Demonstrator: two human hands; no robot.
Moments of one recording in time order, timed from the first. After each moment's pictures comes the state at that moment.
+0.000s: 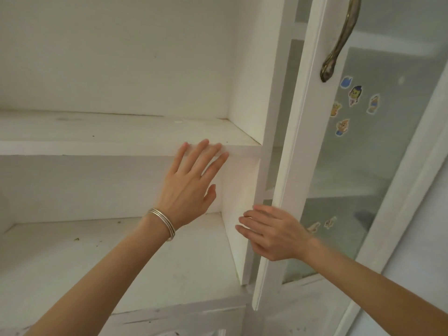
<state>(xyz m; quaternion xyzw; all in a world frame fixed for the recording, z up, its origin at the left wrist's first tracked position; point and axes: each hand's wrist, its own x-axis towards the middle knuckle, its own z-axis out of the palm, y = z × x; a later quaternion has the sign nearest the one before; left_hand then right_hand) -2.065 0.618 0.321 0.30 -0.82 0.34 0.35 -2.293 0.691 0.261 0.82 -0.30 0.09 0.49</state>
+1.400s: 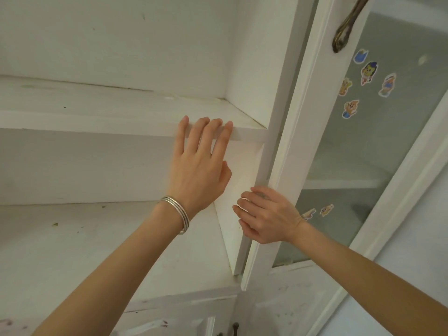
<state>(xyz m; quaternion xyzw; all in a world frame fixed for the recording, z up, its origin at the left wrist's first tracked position) -2.100 0.617 0.323 0.35 -0.77 0.31 0.44 -2.294 0.660 0.257 0.79 -0.31 0.12 0.51</state>
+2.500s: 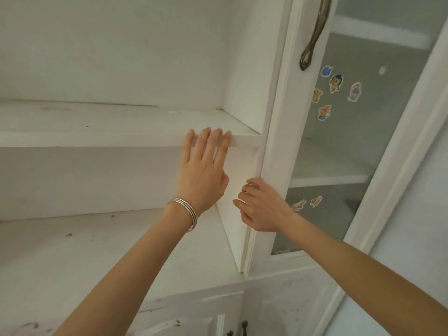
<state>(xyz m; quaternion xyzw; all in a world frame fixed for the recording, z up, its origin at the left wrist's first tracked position) -2.094 0.622 0.323 0.35 -0.80 0.30 0.39 -2.280 0.659 0.265 0.78 -0.45 -0.05 0.44</state>
